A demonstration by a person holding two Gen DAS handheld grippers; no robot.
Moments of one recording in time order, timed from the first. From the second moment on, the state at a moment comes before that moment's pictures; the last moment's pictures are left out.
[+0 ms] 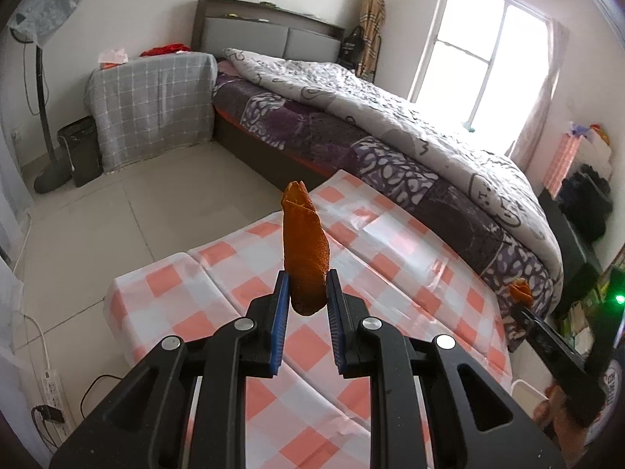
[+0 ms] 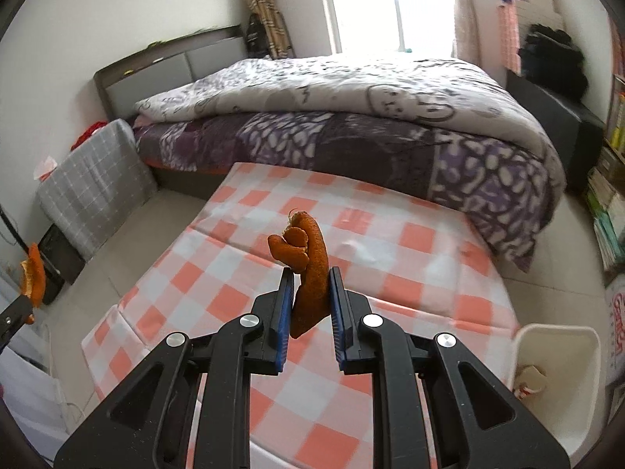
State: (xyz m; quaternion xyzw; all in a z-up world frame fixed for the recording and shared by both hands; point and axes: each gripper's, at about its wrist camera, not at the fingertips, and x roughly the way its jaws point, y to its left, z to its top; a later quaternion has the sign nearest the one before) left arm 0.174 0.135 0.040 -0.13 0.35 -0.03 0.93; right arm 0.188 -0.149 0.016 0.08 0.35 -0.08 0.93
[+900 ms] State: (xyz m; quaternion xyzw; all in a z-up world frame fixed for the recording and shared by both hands) left arm 0.211 0.078 -0.024 -0.09 0.47 -0.10 0.87; right arm 0.098 -0.262 0.007 0.12 0.34 -0.14 0.92
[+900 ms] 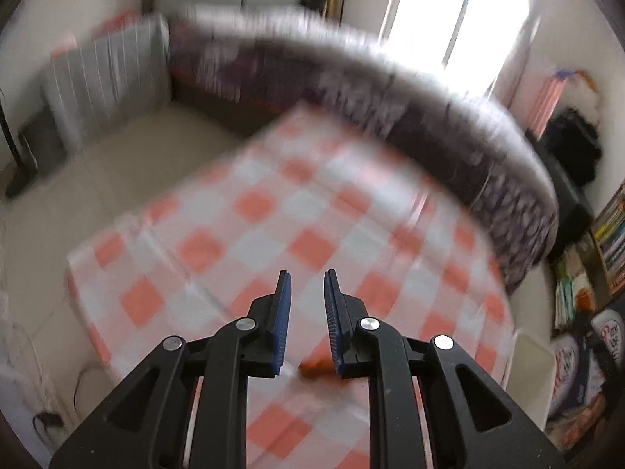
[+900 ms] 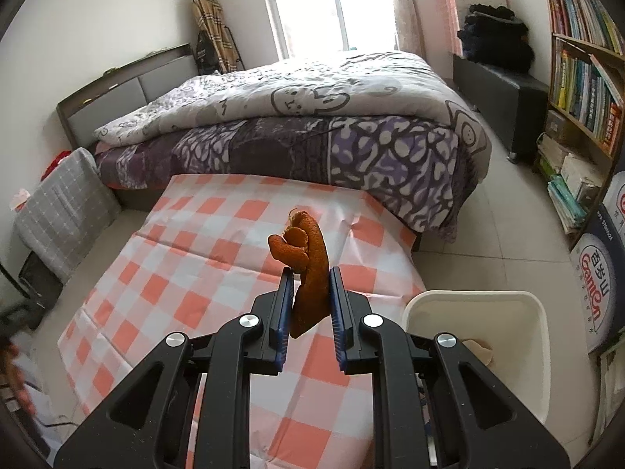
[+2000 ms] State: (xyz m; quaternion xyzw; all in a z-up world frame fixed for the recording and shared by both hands) left arm 0.219 0.023 -0.078 -0.01 0.51 -0.15 0.85; right arm 0.094 -0.266 0.017 0.11 0.33 -0.12 0.93
